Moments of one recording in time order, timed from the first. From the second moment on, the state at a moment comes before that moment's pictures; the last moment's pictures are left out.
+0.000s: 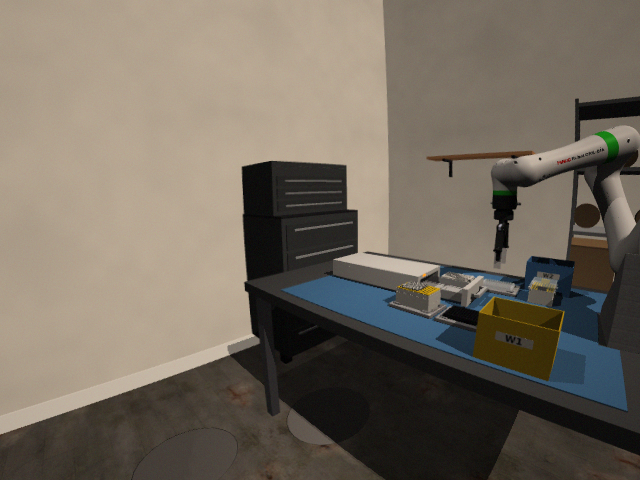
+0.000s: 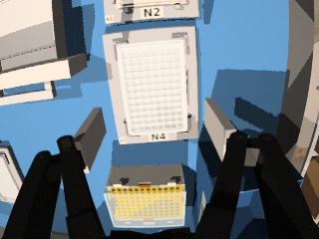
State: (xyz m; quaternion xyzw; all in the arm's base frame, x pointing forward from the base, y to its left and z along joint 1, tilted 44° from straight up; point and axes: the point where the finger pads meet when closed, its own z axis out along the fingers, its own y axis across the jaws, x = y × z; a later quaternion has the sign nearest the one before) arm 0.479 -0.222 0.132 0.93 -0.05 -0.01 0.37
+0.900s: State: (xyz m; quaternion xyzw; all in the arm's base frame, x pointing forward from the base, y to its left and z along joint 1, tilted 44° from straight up) arm 0.477 -0.244 0.109 0.93 -0.05 -0.01 0.37
